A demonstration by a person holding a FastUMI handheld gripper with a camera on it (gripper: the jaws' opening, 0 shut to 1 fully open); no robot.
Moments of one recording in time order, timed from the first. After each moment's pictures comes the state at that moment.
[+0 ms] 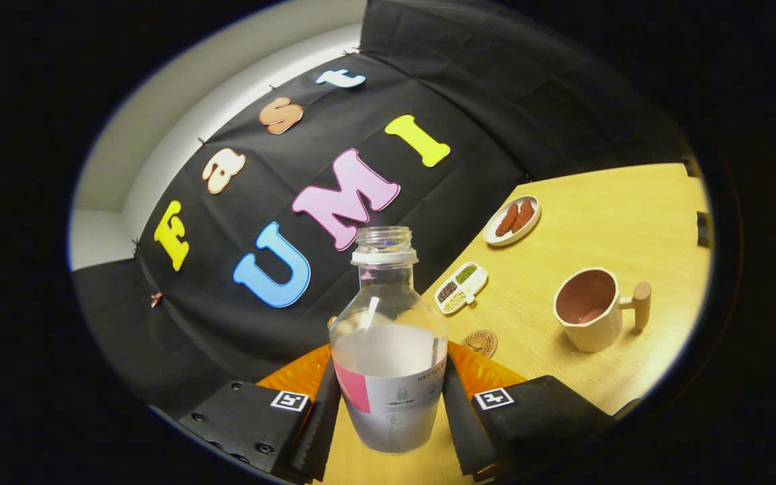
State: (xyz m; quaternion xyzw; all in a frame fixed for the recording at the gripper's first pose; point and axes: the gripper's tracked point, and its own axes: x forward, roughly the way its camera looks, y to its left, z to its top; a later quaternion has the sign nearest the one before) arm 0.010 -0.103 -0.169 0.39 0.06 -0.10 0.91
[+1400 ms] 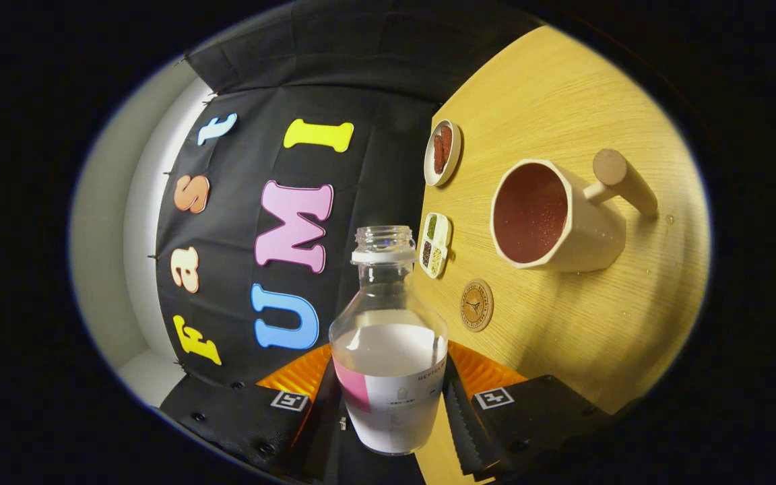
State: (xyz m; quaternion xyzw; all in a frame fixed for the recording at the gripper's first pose) arm 0.018 -0.146 -0.232 0.64 0.08 -0.10 0.76
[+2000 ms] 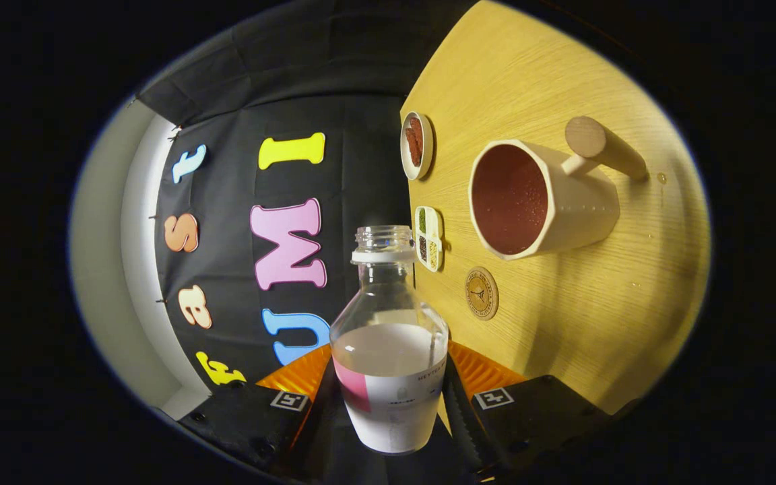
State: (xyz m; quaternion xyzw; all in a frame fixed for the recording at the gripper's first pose) arm 0.018 -0.157 -0.233 0.72 0.07 -0.11 0.68
